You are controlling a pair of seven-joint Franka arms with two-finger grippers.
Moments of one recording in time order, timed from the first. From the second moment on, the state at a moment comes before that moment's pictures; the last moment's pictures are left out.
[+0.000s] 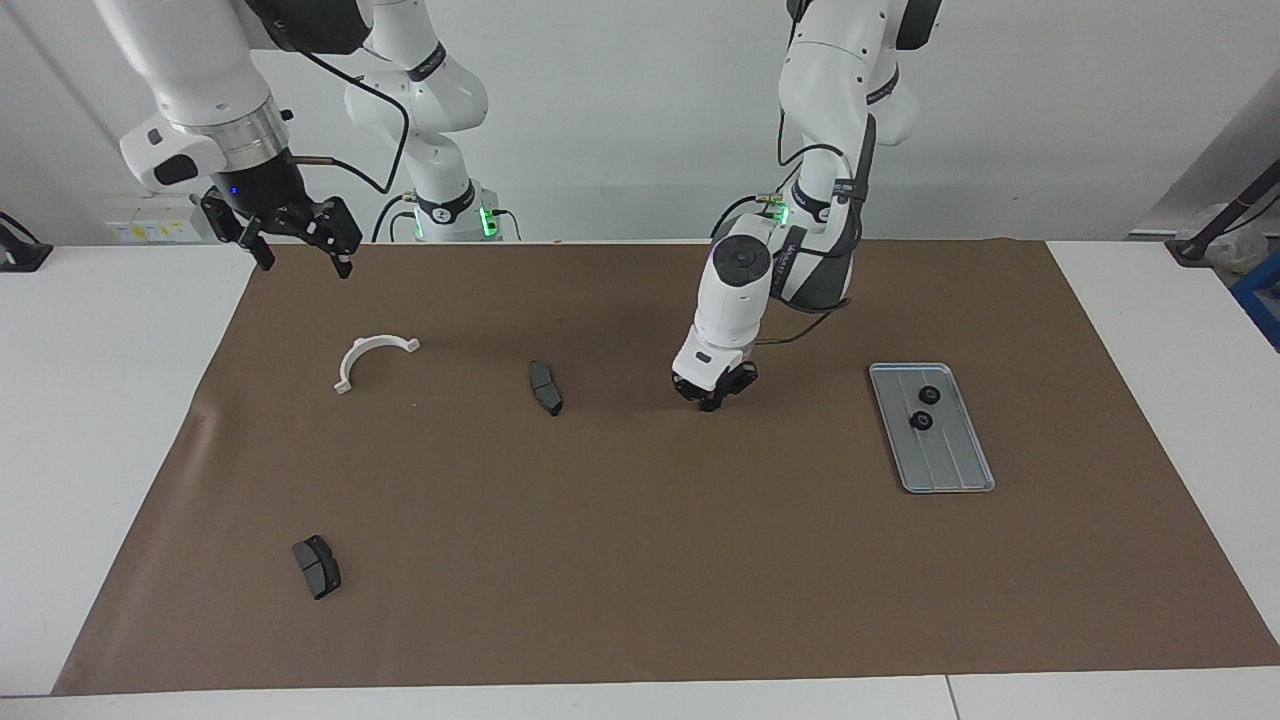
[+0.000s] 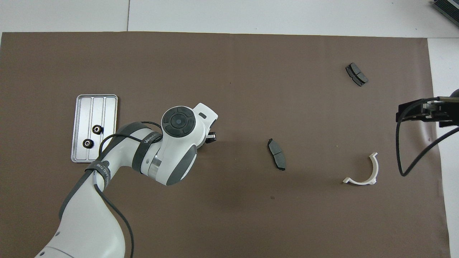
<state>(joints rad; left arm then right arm) -0.62 0.34 0.04 -1.96 -0.04 2.30 -0.62 0.05 -0.06 -0.04 -1.63 -0.04 1.60 0.15</state>
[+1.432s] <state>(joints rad) -0.11 0.24 0.07 -1.95 -0.04 2.25 0.03 0.04 -0.06 -0.05 -1.63 -0.03 1.57 0.13</state>
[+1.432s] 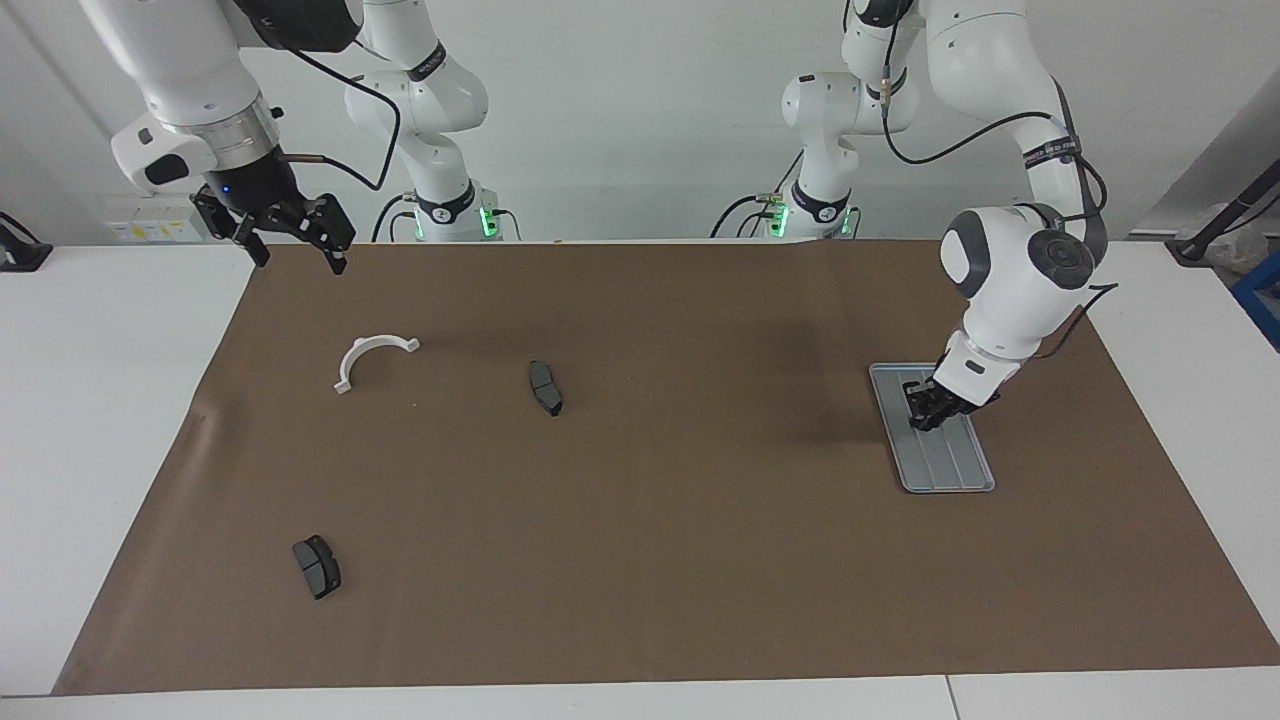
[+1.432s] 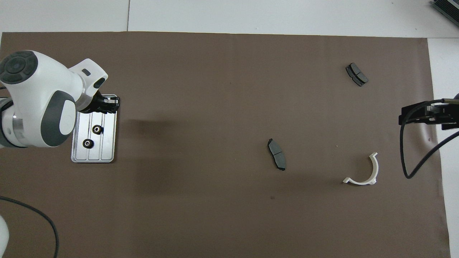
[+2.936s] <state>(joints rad) -0.11 0.19 0.07 -1.43 -0.04 1.49 0.03 0.04 -0.06 -0.04 -1.63 -0.03 1.55 0.13</state>
